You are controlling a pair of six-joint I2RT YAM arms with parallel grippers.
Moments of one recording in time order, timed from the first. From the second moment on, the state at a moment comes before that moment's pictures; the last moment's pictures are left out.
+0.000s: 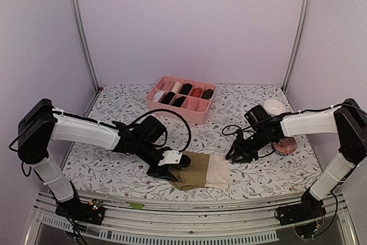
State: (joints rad) left arm -0.92 1.69 0.91 -0.25 0.52 0.80; right arm 0.58 1.60 0.83 -0.38 -0.50 0.82
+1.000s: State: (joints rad) left arm -0.71 1.65 0.91 -0.21 0.58 0.66; right arm 0.66 1.87 1.17 -0.66 -0.15 0.23
